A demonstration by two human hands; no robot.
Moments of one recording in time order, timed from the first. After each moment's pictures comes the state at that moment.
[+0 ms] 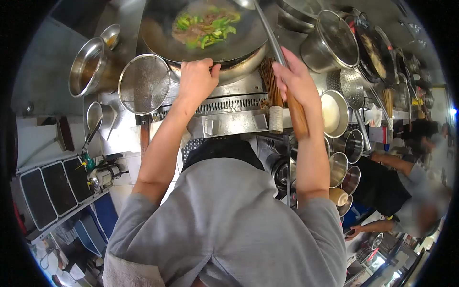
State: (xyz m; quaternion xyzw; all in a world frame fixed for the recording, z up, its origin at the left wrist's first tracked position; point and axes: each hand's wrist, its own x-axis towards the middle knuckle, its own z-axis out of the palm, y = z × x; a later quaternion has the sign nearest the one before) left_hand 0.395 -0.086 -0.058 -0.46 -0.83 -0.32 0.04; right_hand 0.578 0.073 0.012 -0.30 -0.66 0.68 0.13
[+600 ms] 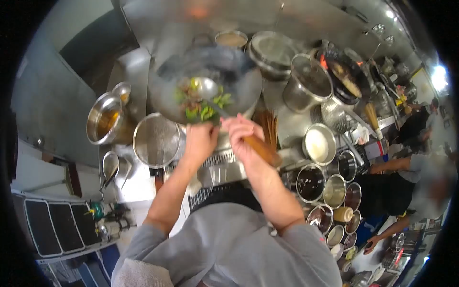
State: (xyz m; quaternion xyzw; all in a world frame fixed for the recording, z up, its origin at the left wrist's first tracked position) left_hand 0.396 -0.117 -0.037 -0.50 -0.78 -0.37 0.03; right_hand 0.528 -0.015 0.008 -0.02 0.30 0.95 0.09
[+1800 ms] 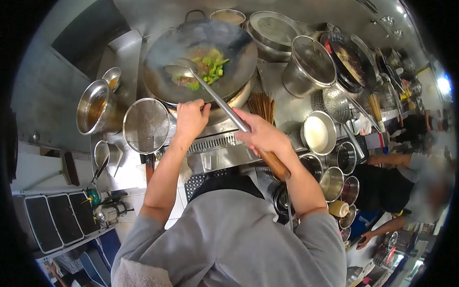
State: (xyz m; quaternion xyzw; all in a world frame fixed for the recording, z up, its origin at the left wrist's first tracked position) left_hand 0.386 -0.087 -0.050 -0.48 -0.81 -0.34 0.04; right_hand 0.581 0.023 0.025 -0.24 -0.71 0.66 -0.06
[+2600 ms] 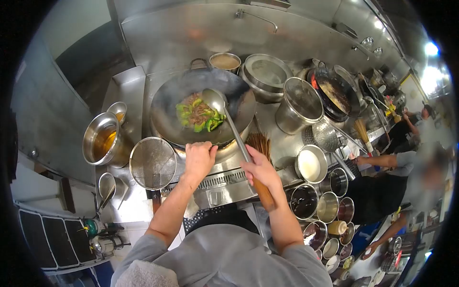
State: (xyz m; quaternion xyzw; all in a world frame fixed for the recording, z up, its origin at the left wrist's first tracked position) left_hand 0.383 -0.102 -0.031 -0.50 -0.79 -0.34 0.03; right_hand 0.571 0.001 0.010 -0.28 -0.58 0.75 0.11
